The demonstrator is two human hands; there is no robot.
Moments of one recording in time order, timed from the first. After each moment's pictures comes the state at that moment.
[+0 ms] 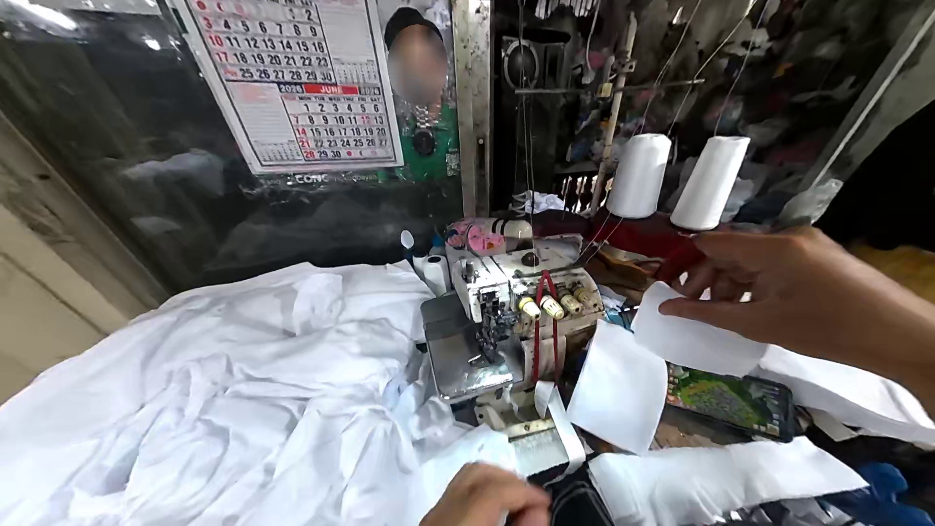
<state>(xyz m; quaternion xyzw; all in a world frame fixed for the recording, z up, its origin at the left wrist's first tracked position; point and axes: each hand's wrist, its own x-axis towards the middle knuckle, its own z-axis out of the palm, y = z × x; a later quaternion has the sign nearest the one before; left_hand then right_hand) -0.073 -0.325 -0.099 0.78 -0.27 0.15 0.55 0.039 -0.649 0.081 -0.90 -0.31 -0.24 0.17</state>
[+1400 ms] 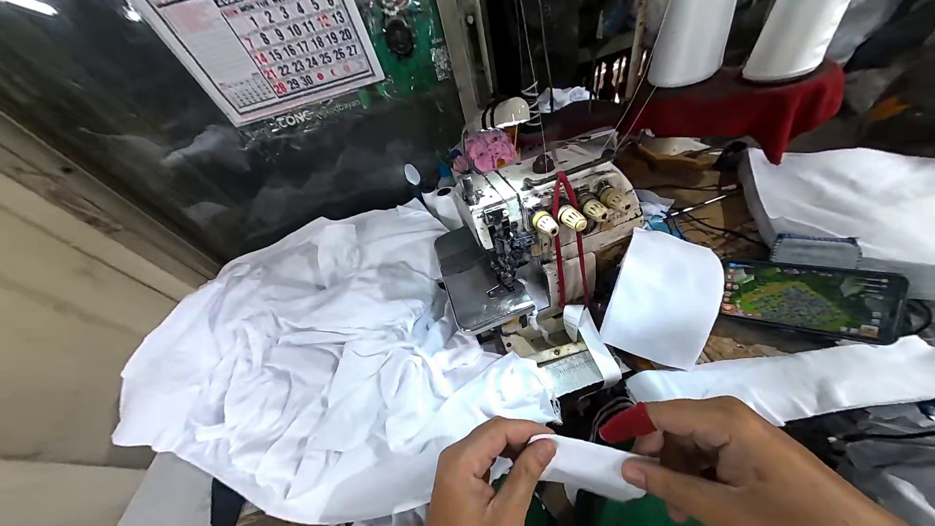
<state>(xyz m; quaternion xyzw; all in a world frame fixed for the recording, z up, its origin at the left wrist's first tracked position) -0.083 -0.319 -0.120 0.77 -0.17 0.06 0.61 -0.062 -0.592 -0.112 -0.78 -0.26 0.10 0.57</state>
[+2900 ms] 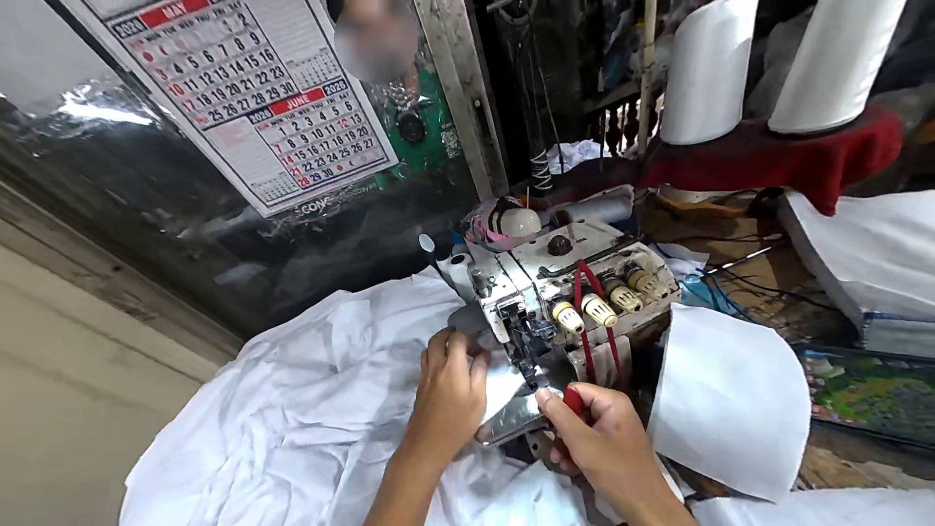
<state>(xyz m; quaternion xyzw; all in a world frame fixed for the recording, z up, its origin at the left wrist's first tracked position) 0.123 -0.275 -0.096 0.96 -0.07 0.16 0.22 0.068 -0.473 -0.145 -0.66 -0.02 -0.04 0.75</state>
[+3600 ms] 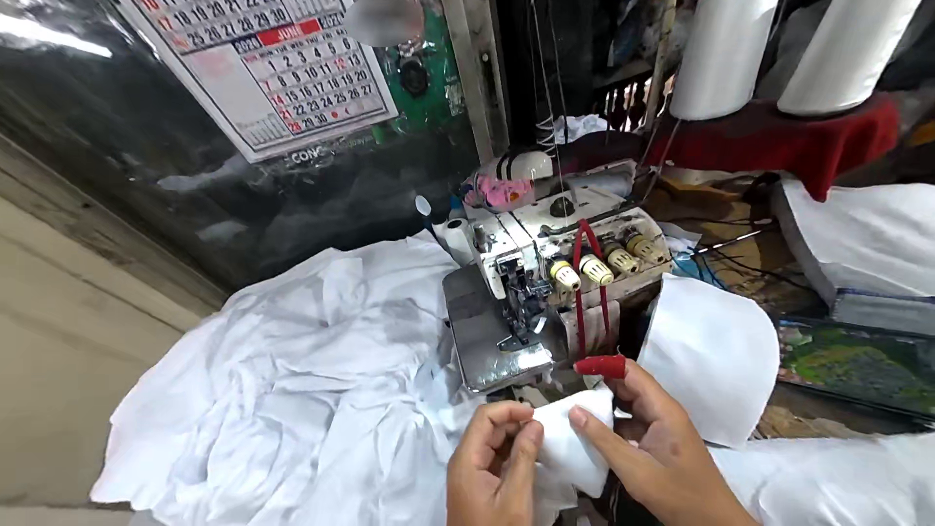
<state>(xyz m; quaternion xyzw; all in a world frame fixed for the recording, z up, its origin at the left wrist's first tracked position) -0.019 -0.338 -0.126 0.75 -0.08 0.16 0.64 0.020 -0.522 -0.153 -0.70 -0.15 -0.11 0.69</state>
